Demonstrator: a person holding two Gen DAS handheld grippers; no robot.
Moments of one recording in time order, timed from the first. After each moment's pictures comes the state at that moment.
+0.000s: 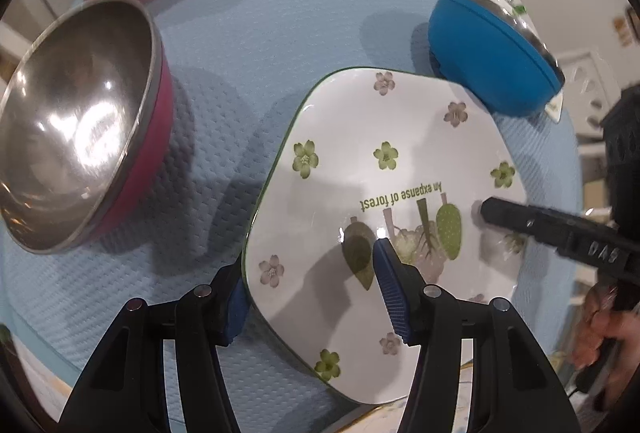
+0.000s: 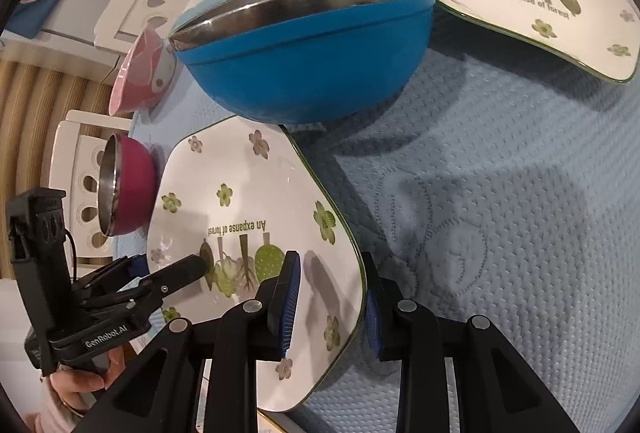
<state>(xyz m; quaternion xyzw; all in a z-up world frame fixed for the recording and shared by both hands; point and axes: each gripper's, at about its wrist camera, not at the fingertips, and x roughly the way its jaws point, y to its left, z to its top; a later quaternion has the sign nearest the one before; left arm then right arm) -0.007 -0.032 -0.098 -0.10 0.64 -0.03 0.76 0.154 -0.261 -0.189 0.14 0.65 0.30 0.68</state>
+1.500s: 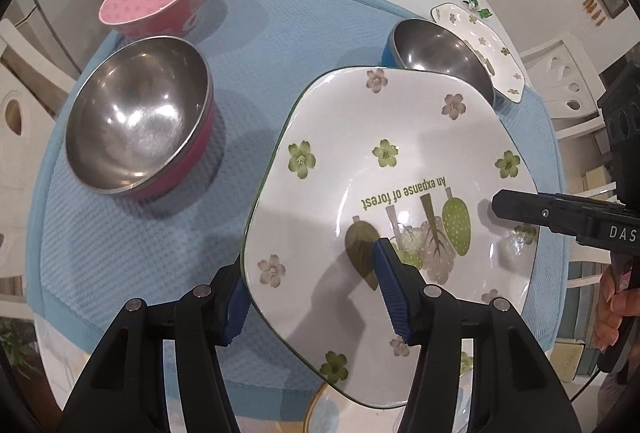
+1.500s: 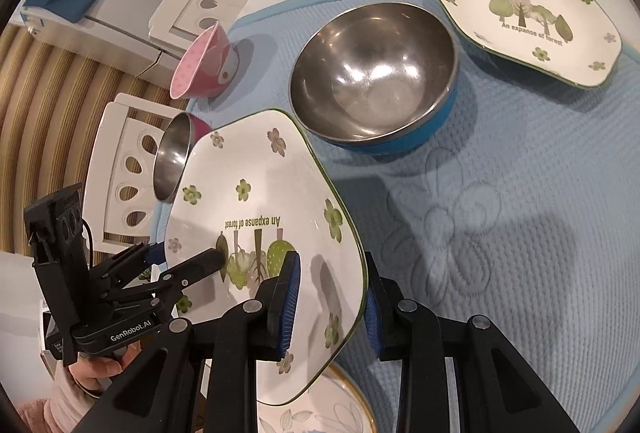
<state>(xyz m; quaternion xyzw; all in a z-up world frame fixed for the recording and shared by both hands) -0.065 -0.022 -0.044 -0.09 0.59 -0.05 0.80 0.101 -0.288 -0.137 0.14 0.61 0.34 0.70</state>
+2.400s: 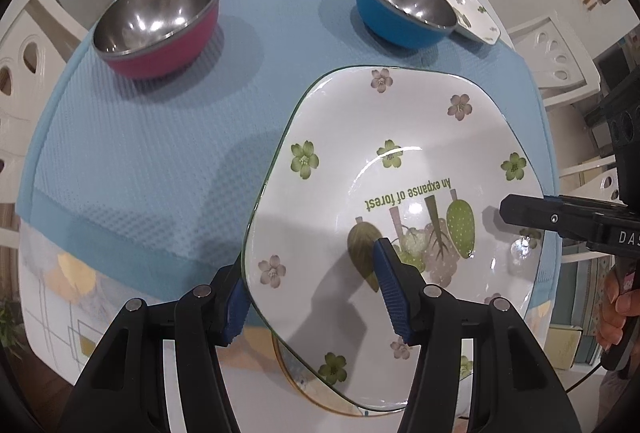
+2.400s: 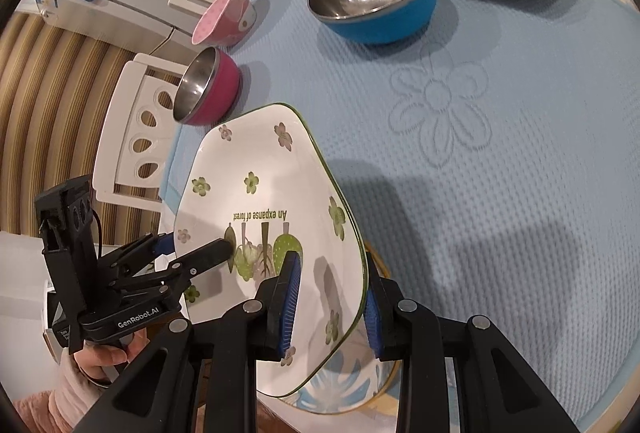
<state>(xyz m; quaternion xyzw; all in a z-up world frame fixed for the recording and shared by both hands) -0.145 -0.050 -0.052 -0.09 0.61 -0.05 0.78 0.018 -0.306 -0.140 0.14 0.63 0.35 0.68</state>
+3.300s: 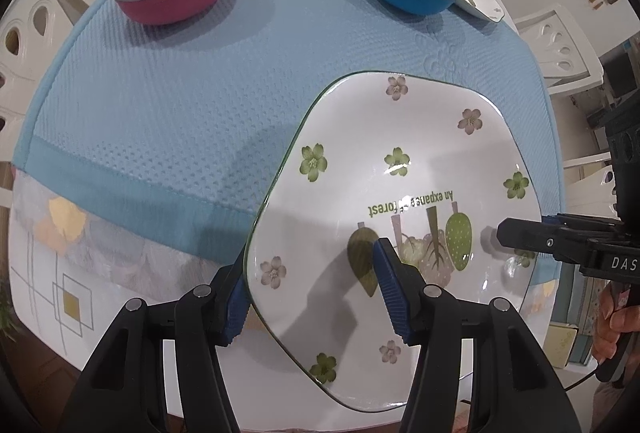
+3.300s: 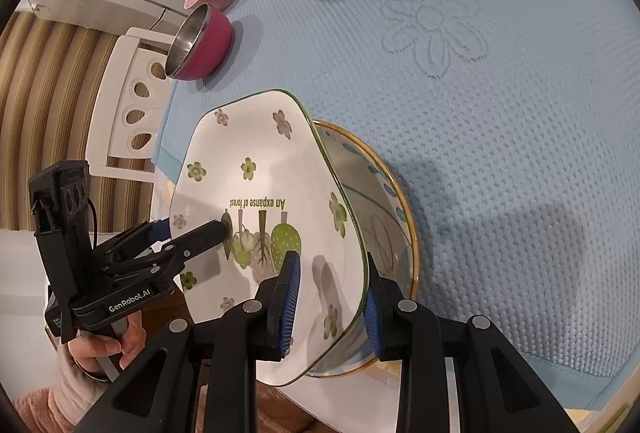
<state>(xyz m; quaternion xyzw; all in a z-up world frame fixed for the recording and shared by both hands) -0.168 -0.048 -0.065 -0.11 0.63 -0.04 0.77 -0.009 -0.300 -0.157 0.14 0.66 0.35 0.65</state>
